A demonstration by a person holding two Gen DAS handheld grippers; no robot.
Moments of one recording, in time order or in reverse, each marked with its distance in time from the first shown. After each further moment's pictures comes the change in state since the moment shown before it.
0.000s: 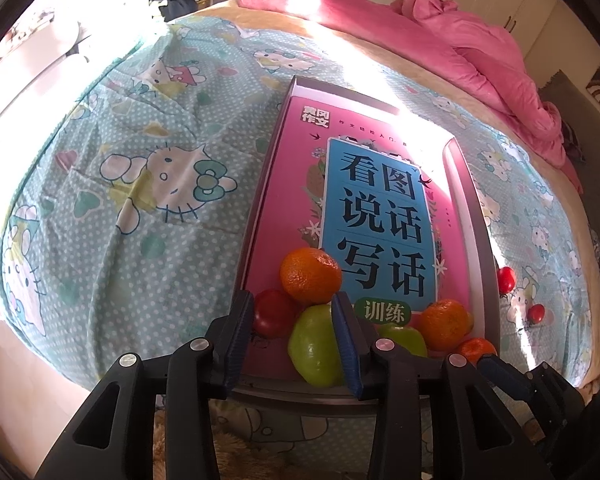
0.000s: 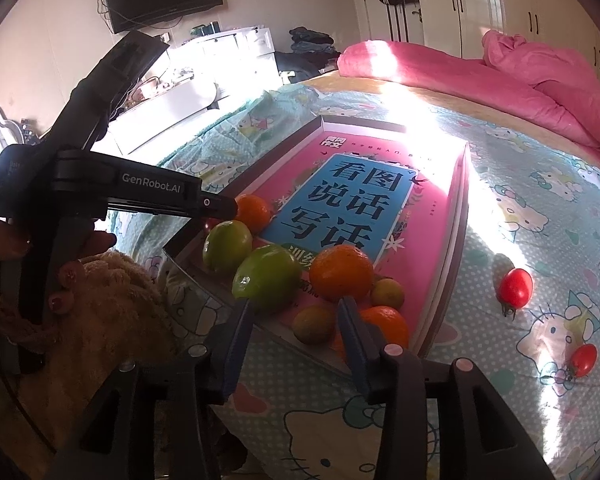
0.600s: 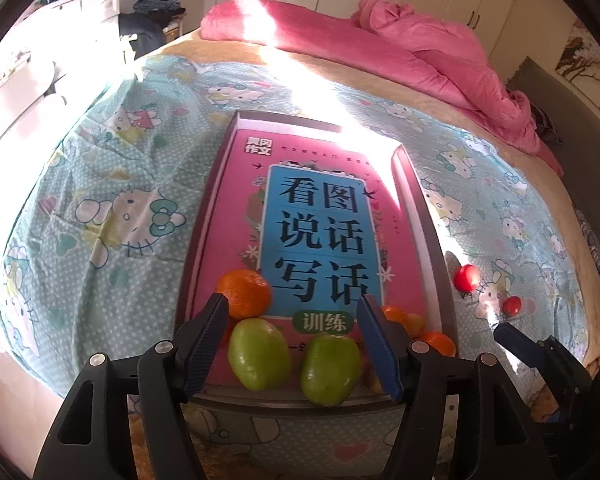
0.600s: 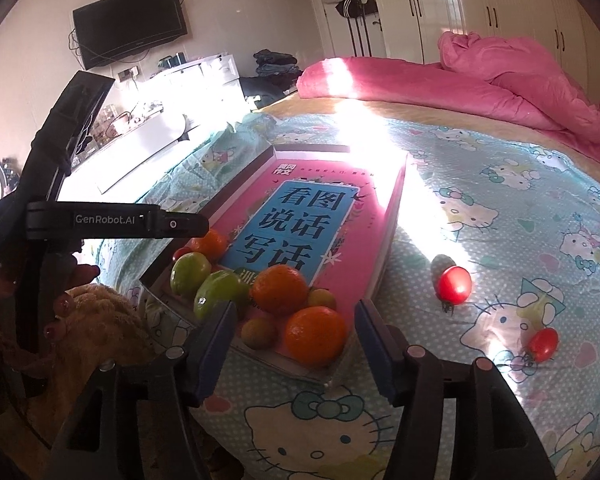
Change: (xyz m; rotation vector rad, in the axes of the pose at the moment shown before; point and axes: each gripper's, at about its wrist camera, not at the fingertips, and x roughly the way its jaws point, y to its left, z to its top) left arm -0.024 -0.049 -0.003 0.115 -0.083 -0.043; right arm -0.039 -0.036 -0.002 0.111 -0.083 -0.069
